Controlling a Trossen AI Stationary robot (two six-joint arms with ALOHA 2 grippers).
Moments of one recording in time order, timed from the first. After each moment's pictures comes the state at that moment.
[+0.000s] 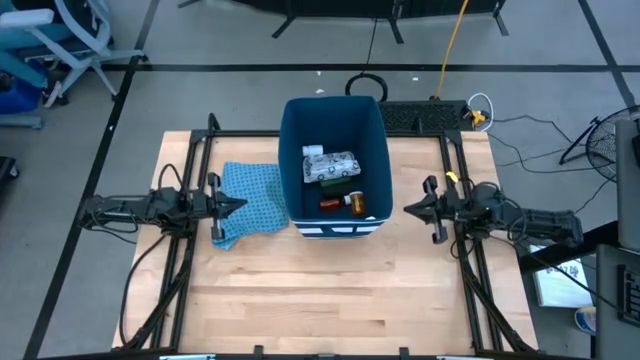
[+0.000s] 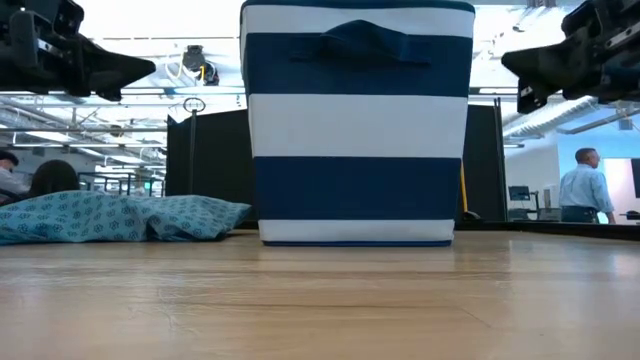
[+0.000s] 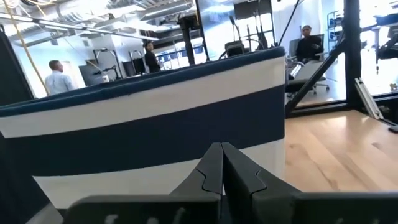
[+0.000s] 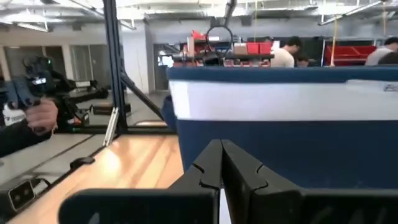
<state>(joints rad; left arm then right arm) -0.07 0.01 0.05 0.07 -0.19 0.21 -0.13 0.03 0.02 0.15 -0.18 0.04</state>
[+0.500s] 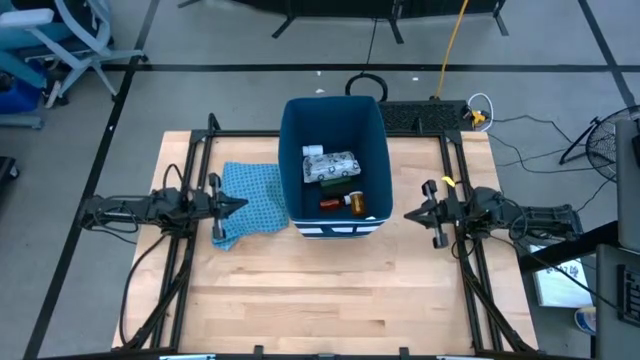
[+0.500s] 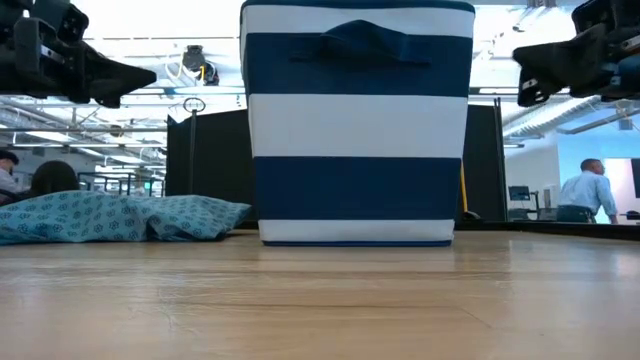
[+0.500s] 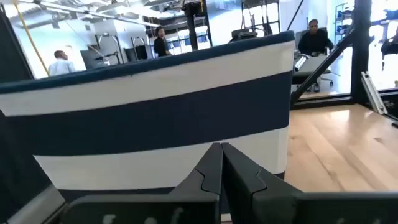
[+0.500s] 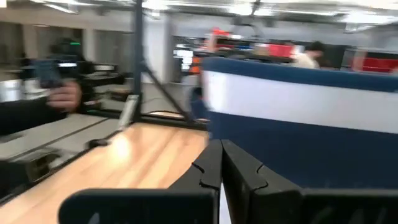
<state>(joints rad) -0.07 0.01 0.05 0.02 -0.21 0.17 -0.05 0.03 0.01 0.14 -0.19 -0.07</state>
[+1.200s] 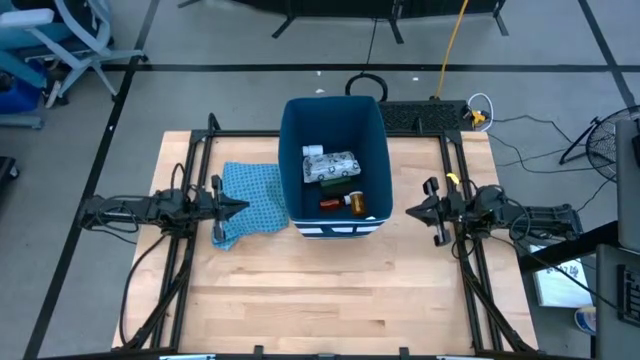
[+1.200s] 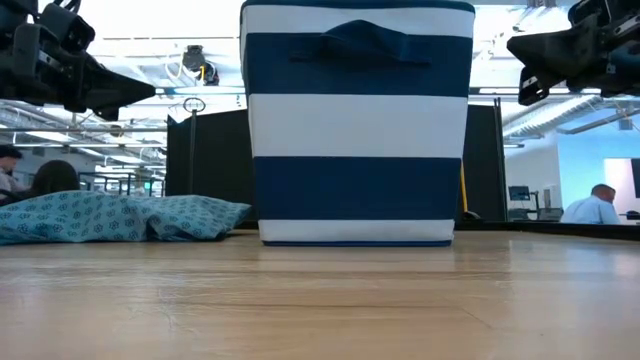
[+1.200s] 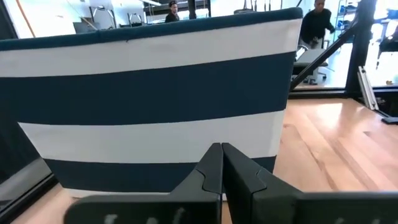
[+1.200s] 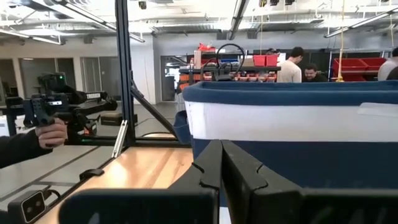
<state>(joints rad) -0.07 0.01 0.05 -0.06 -0.21 0.07 -0.05 0.03 0.01 0.21 -0.13 0.04</state>
